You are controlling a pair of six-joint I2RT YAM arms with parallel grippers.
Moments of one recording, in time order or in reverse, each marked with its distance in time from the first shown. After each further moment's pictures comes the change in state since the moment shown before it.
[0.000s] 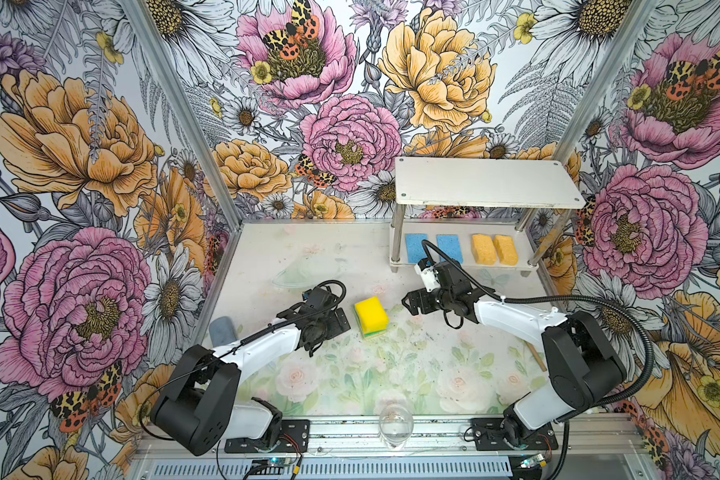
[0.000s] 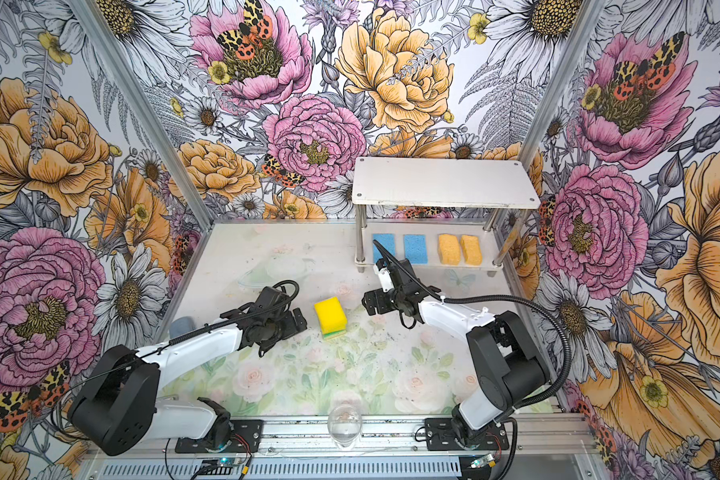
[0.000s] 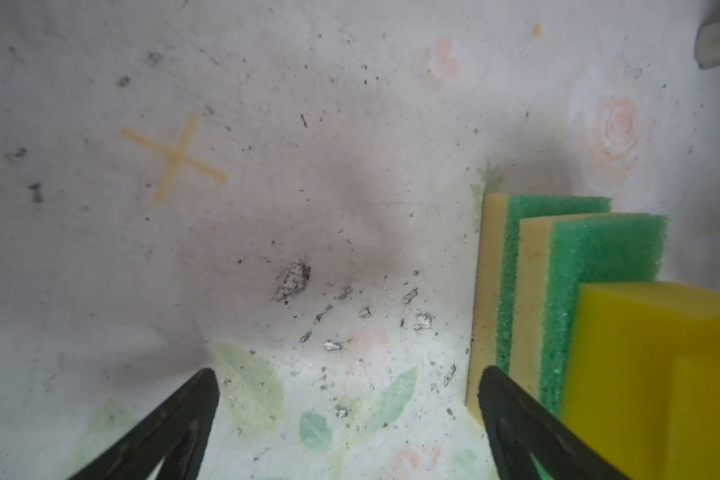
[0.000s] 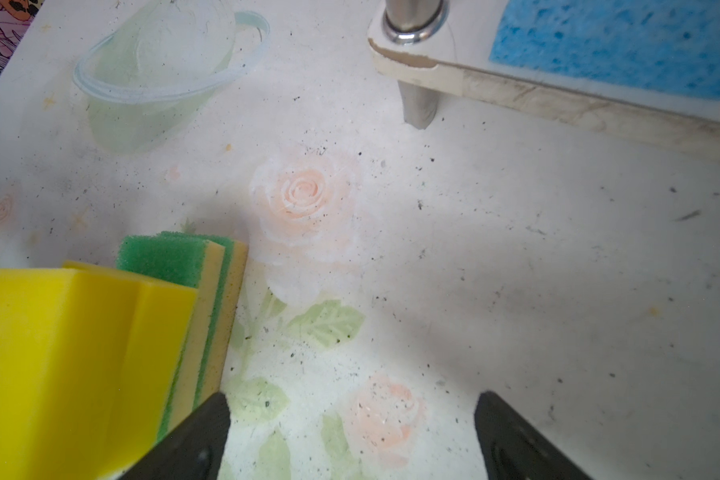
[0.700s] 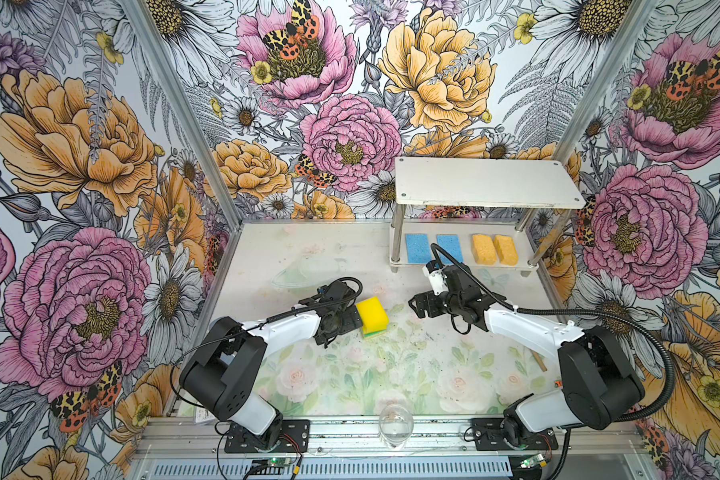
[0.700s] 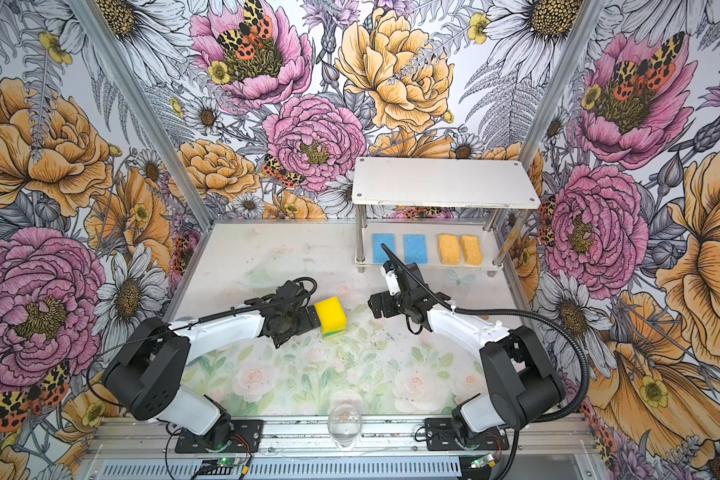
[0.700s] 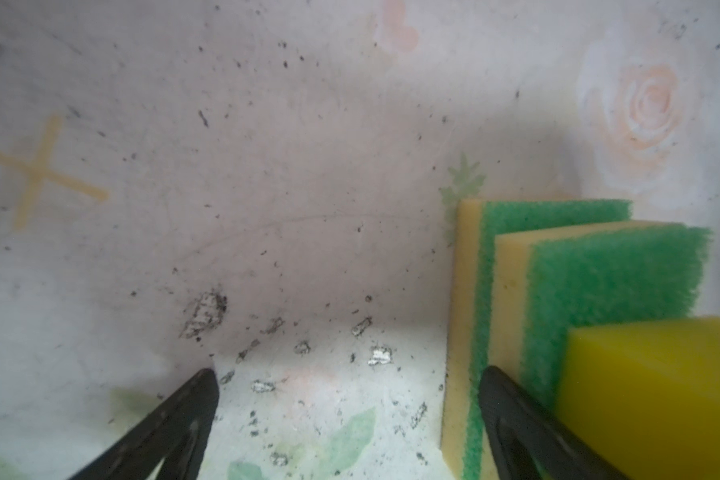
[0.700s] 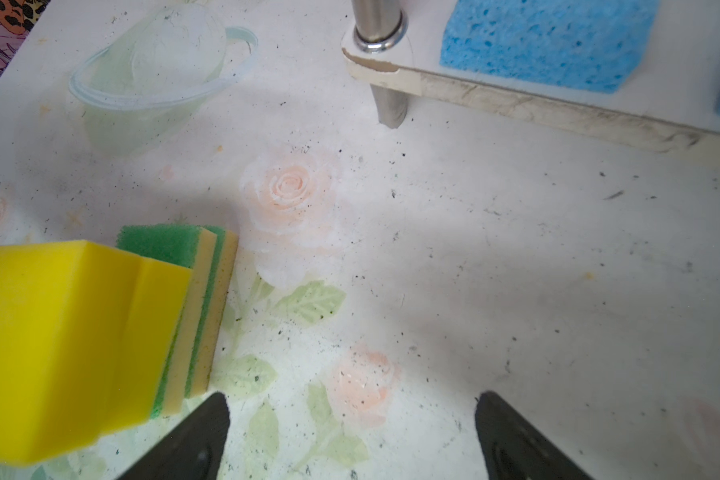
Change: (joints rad) left arm -0.074 0.183 0.137 -0.027 -0.035 -0.027; right arm -0.024 -0.110 -0.077 0.000 0.033 -0.004
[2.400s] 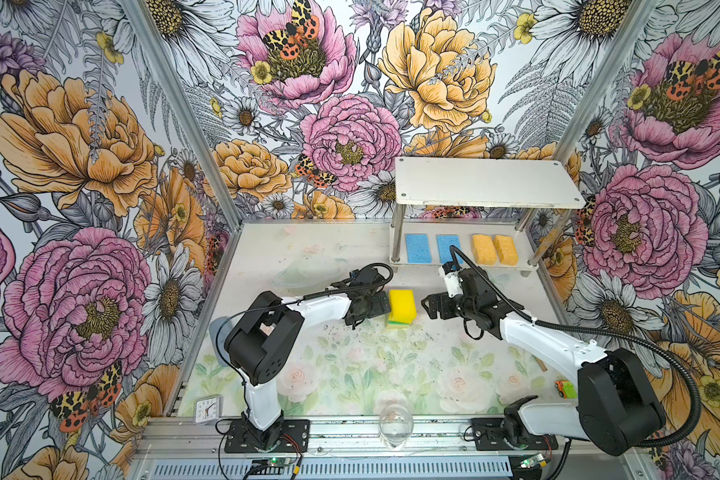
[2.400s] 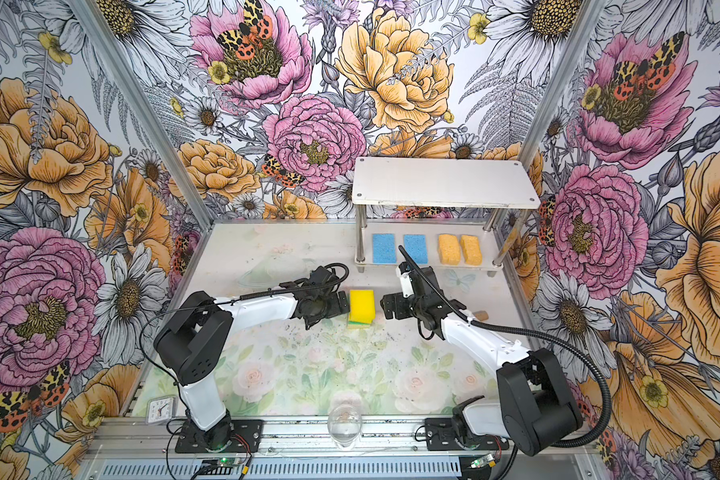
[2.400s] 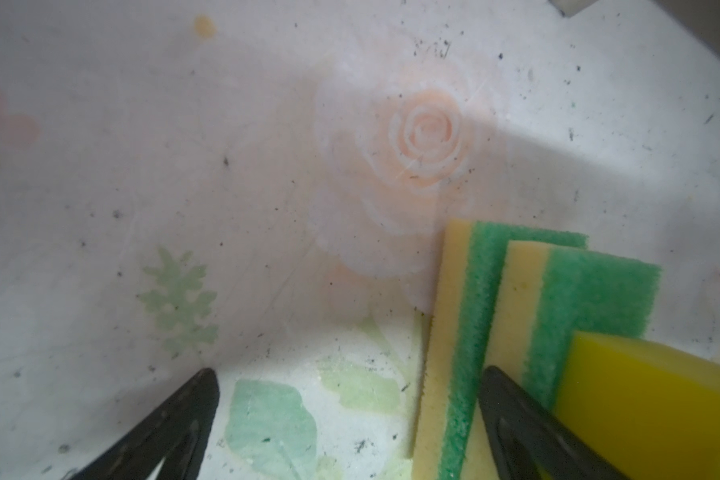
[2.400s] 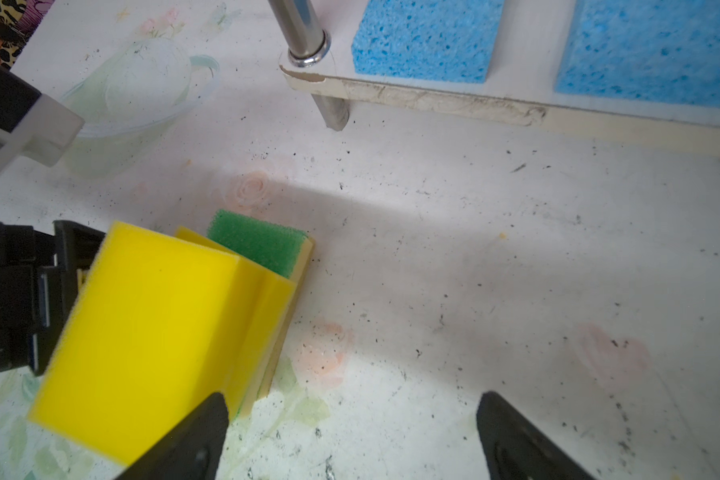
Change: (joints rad) left arm -0.098 0.271 0.291 0.062 0.035 0.027; right arm -0.064 -0.131 -0.076 -0.030 0.018 0.023
